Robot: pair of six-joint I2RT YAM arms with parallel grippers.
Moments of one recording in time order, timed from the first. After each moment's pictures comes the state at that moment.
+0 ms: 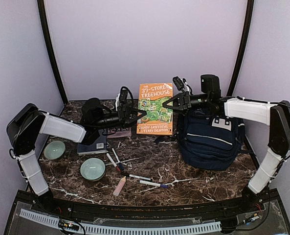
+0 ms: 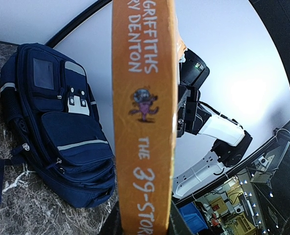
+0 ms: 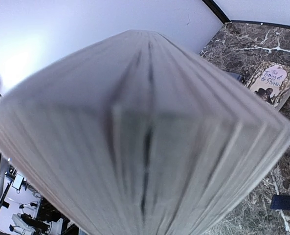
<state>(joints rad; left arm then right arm) -0.63 1.80 0.94 0.99 0.74 -1.05 0.47 1.68 1.23 0.15 -1.11 0.61</state>
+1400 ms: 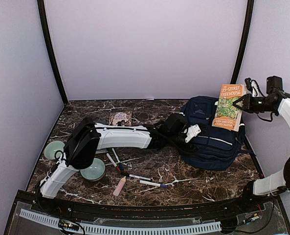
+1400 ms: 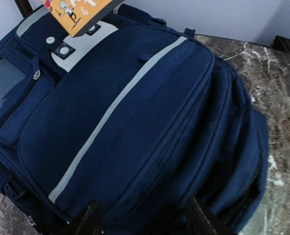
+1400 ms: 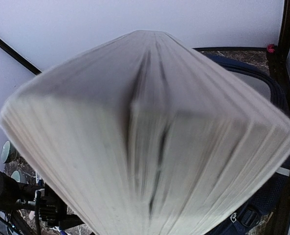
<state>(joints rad) -1.07 2.43 2.00 -0.13 0.15 0.22 -0.25 1.25 1.20 -0.72 -0.71 -0.05</state>
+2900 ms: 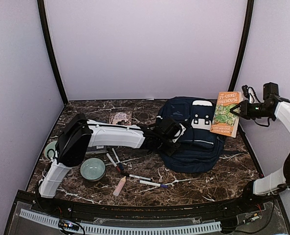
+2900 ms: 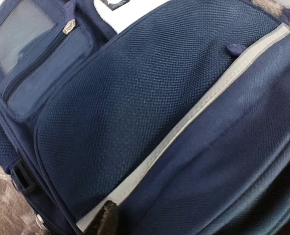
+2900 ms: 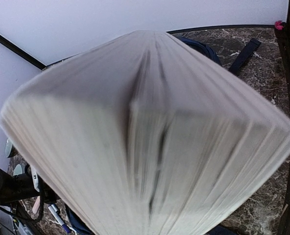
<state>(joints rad) -1.07 2.34 1.84 -0.28 -0.25 -0.03 -0.27 1.28 1.11 -0.67 -0.75 -0.04</state>
